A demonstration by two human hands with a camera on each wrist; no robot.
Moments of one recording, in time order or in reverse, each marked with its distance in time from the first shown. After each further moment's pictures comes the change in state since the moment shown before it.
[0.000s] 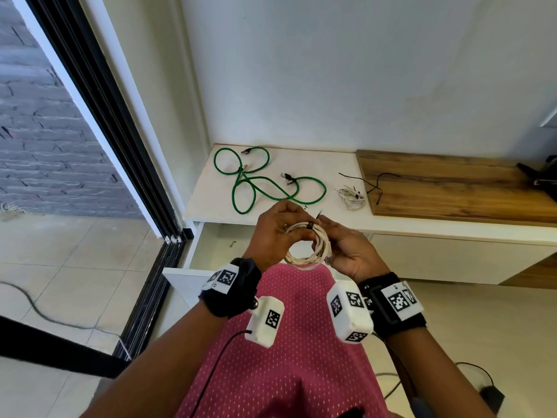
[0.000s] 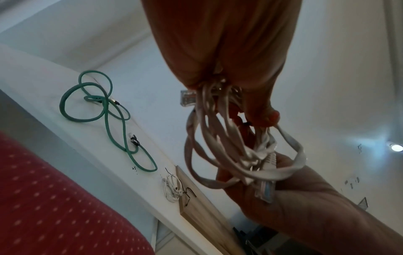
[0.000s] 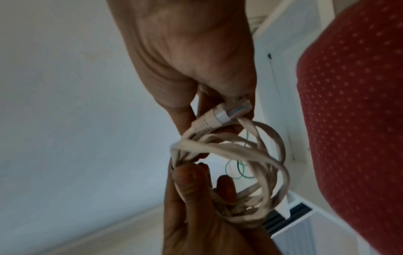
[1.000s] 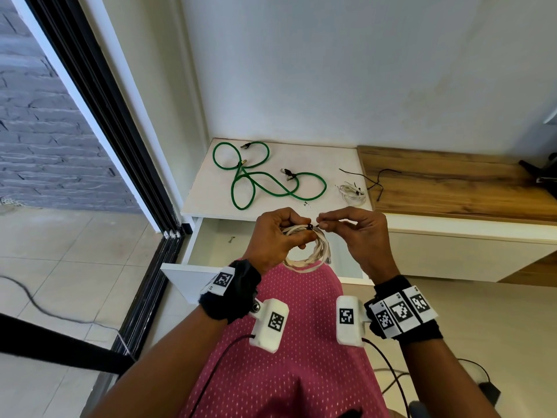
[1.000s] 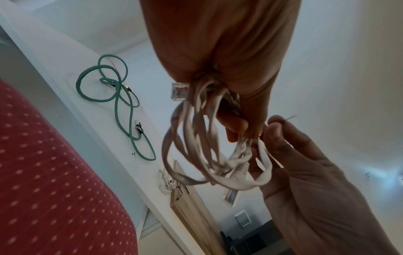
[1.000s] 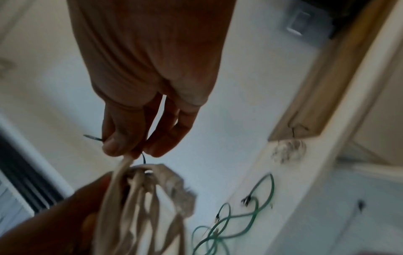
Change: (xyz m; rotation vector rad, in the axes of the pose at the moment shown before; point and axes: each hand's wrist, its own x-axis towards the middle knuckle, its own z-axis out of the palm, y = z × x) left_hand -0.008 0.000 0.006 -0.247 0.001 -0.220; right_hand -0.005 -0.014 -0.023 -0.829 -0.224 -0.929
